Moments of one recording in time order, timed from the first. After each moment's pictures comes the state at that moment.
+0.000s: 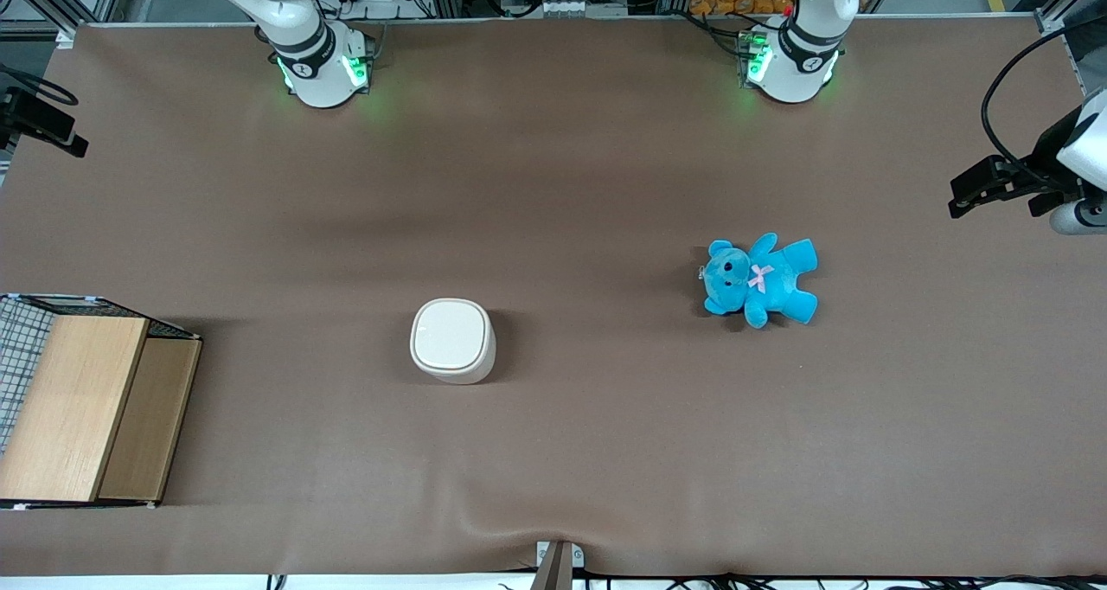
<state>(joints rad) 0.02 -0.05 -0.12 -1.49 0.00 1.36 0.03</state>
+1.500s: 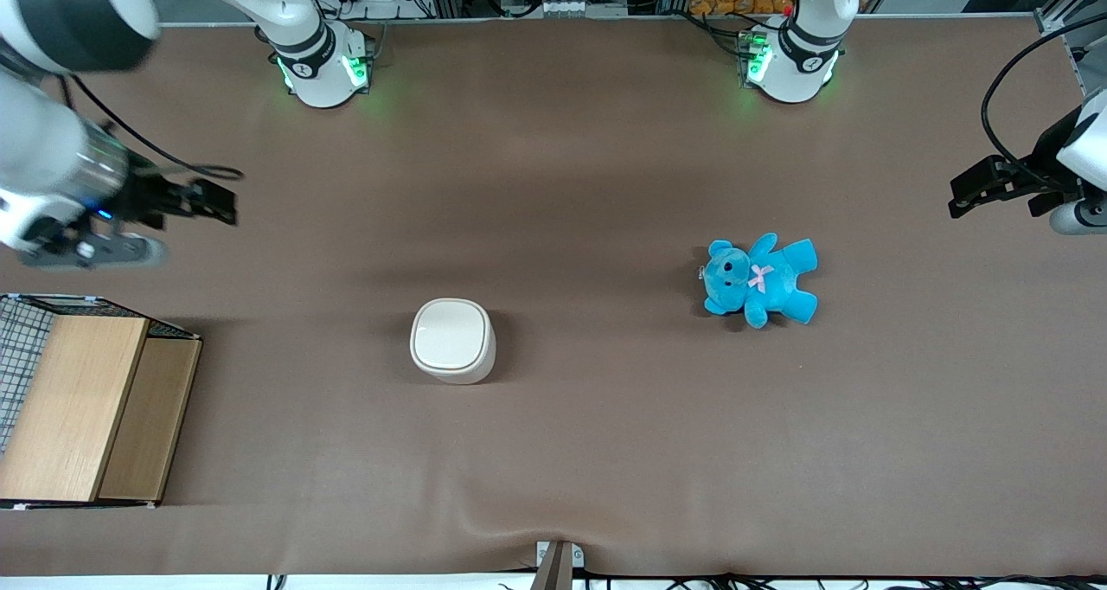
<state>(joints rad) 0.26 0.18 -0.10 -1.49 0.03 1.51 0.09</state>
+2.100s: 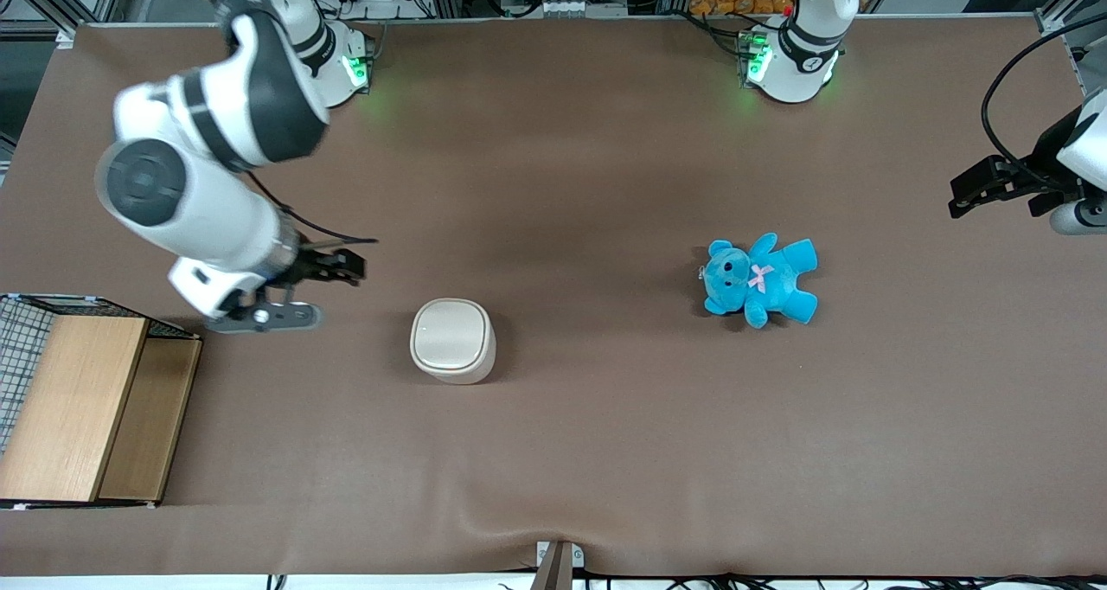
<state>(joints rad) 0.43 0.36 -0.10 -1.49 0.06 1.76 0.29</state>
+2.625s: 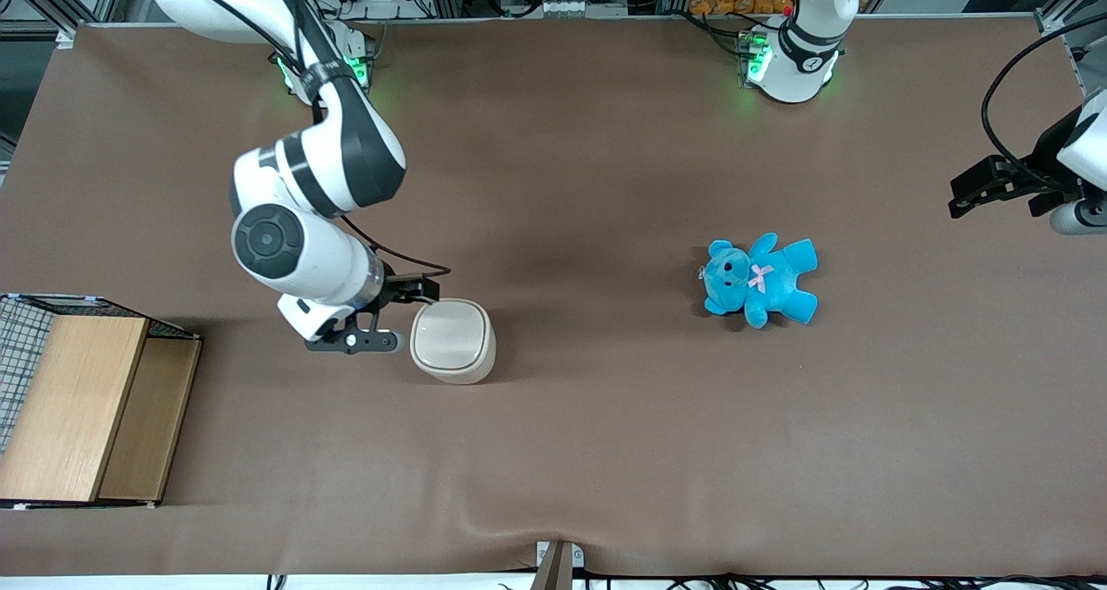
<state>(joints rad) 0.49 0.49 -0.10 -1.49 0.18 1.87 0.38</state>
